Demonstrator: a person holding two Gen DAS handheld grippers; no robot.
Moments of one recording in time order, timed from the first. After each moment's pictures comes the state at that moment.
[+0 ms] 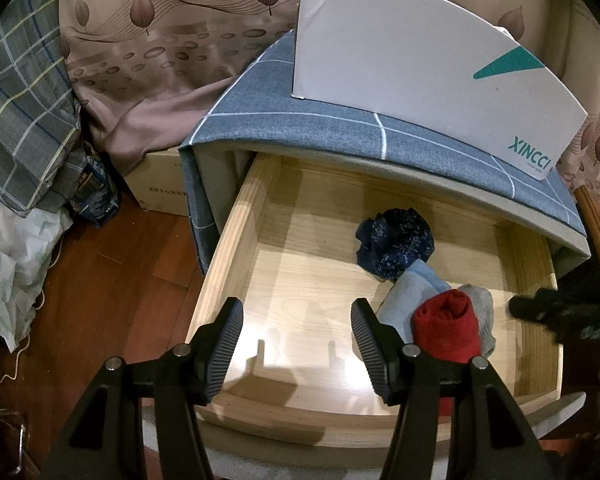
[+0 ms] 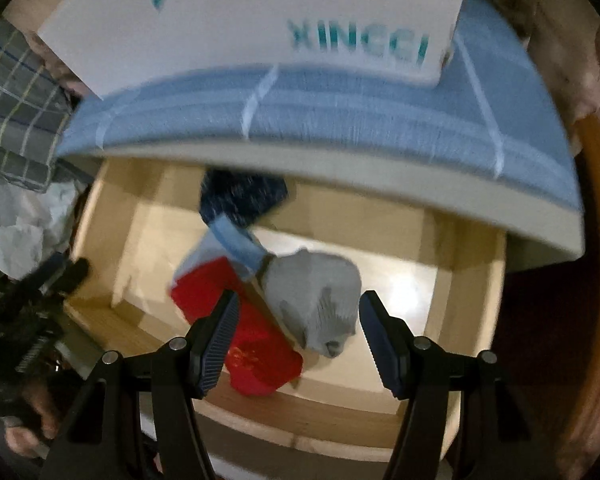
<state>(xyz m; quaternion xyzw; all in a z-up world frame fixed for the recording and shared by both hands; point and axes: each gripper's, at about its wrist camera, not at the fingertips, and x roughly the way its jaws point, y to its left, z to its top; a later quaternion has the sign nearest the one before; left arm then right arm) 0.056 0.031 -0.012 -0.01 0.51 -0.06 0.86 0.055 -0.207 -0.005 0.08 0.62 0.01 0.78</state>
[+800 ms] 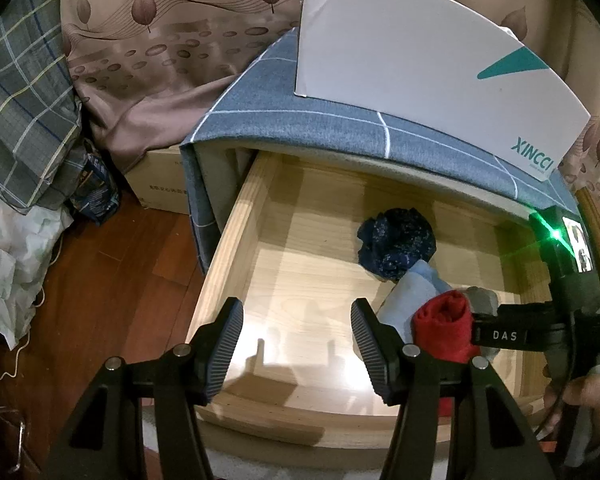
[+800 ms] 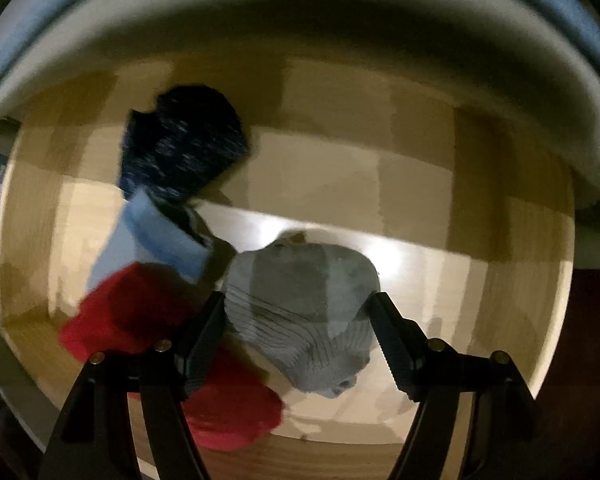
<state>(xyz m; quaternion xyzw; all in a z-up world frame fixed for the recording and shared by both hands) 0.056 0.031 -0.012 -0.01 0.51 -0.06 0.86 0.080 -0.205 -0.086 0.06 0.69 -0.04 0.72</state>
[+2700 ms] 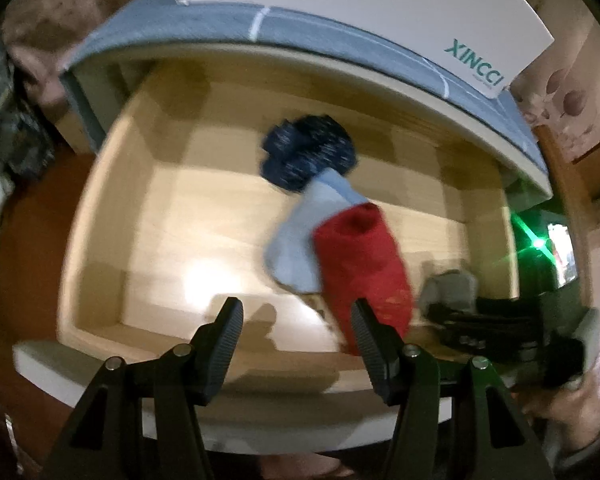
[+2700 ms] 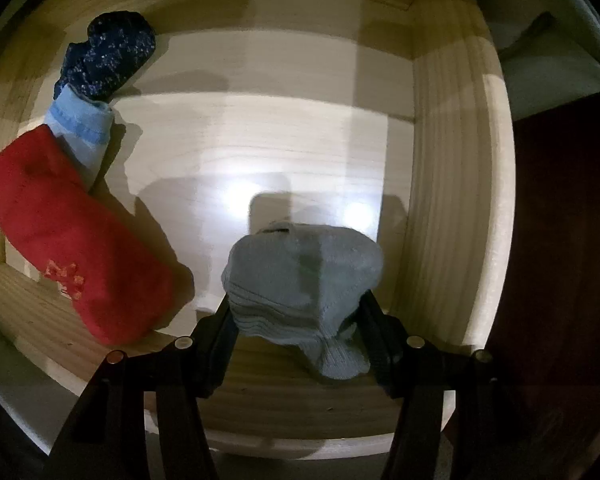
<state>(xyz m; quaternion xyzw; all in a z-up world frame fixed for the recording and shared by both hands) 0.043 -0.027 -0.039 -0.04 0.62 -0.15 0.77 0.041 -0.235 -0.109 0.06 0.73 -0.09 0.67</state>
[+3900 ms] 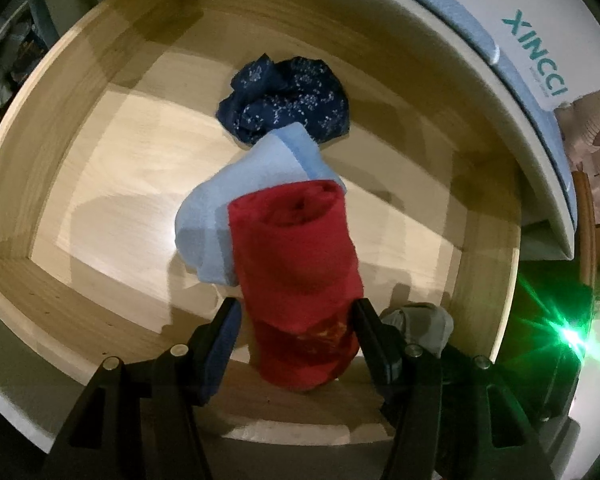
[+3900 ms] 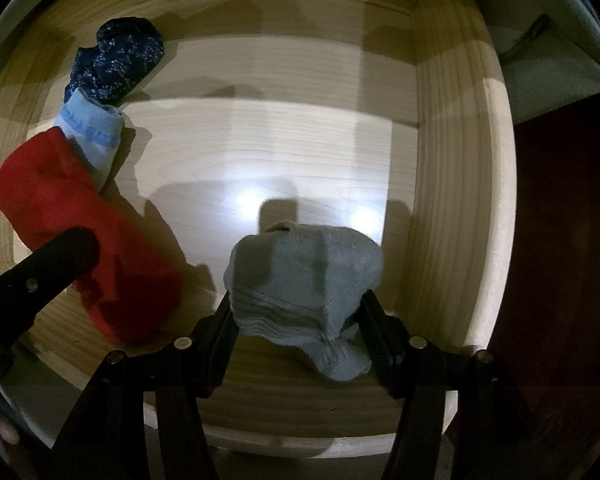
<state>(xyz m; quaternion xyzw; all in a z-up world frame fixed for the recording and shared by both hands) 0.059 -0.080 -0.087 -0.14 0.68 -0.08 0.72 0.036 -0.229 -0.107 0.07 0.72 -0.08 0.68</state>
